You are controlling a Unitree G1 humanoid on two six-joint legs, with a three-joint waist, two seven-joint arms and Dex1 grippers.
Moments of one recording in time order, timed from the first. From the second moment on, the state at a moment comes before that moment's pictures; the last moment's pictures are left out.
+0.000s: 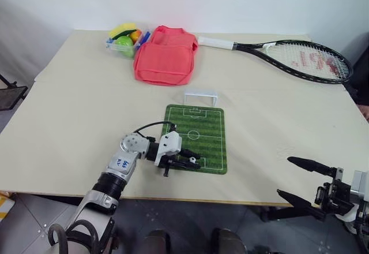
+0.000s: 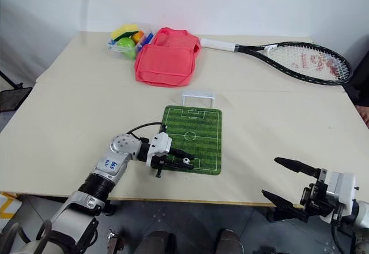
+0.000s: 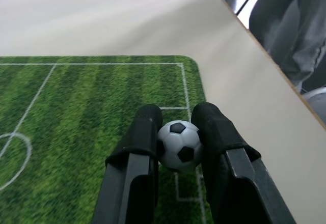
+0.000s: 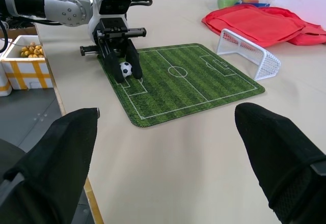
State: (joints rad) left arm -0.62 0.34 -0.26 0.45 -0.15 -0.11 -1.28; right arm 0.31 -0.66 -0.48 -0.19 0.69 -0.14 1.32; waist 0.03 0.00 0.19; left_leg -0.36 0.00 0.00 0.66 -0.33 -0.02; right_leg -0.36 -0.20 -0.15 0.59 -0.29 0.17
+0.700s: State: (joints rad) left arm -0.62 0.35 -0.18 0.36 -0.26 -0.13 -1.32; right arm 0.26 -0.65 -0.45 -0.15 0.67 -0.15 1.34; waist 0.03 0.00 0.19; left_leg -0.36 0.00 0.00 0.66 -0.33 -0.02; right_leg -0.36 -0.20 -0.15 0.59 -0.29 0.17
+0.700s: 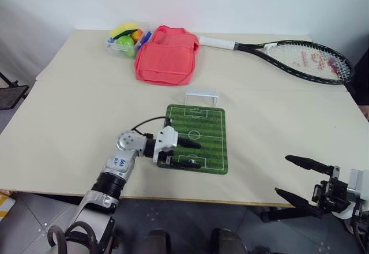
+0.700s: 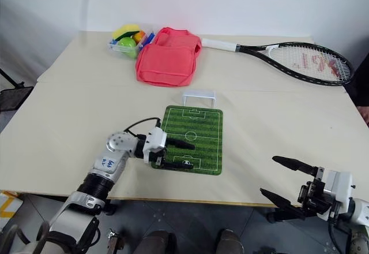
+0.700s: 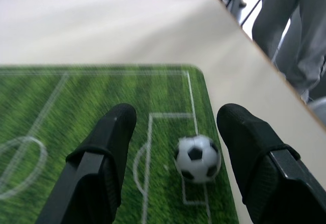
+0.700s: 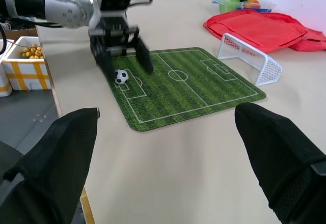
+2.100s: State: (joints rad) left arm -0.60 0.28 -0.23 0.46 -0.21 -0.06 -1.12; right arm 0.36 -0.57 -0.45 -0.20 0.66 -0.22 1.34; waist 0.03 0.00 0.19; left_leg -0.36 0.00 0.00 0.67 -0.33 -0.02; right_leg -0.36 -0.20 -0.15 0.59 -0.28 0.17
